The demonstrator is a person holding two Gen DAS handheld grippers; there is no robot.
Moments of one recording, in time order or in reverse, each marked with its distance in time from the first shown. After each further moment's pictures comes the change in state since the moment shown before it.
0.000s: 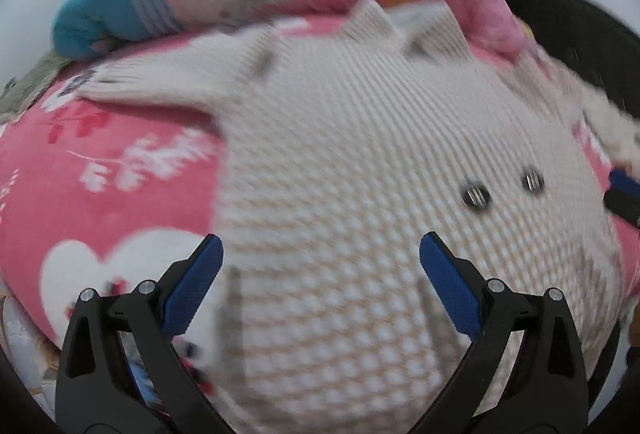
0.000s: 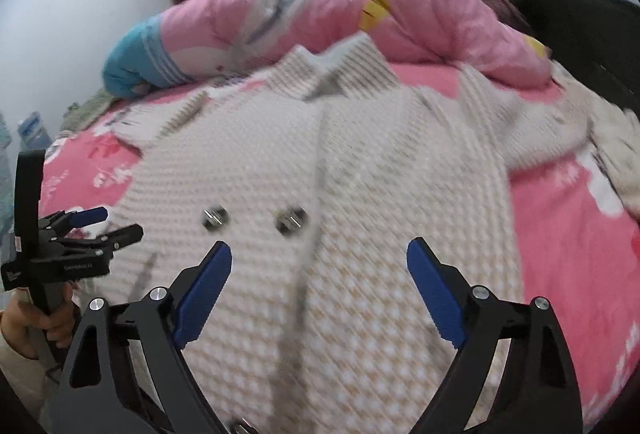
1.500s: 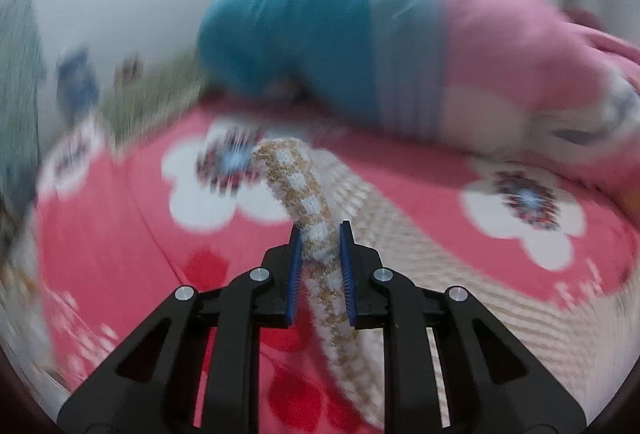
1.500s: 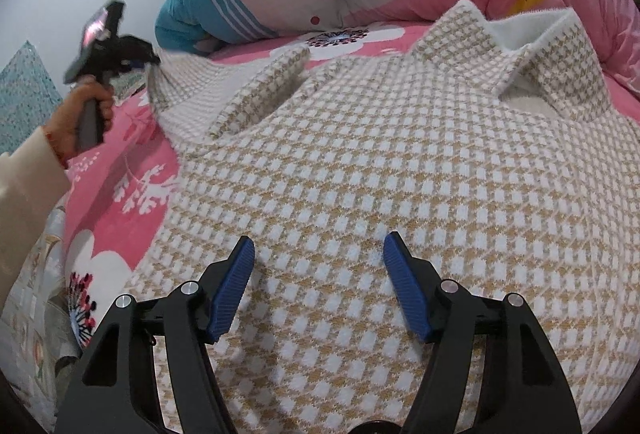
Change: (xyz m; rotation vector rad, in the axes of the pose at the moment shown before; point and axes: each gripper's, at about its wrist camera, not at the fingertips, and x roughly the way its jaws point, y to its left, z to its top) left arm 0.081 0.282 0.222 -0.262 -0.148 0.468; right arm 0.175 0.103 0.060 -0.070 0.154 0.256
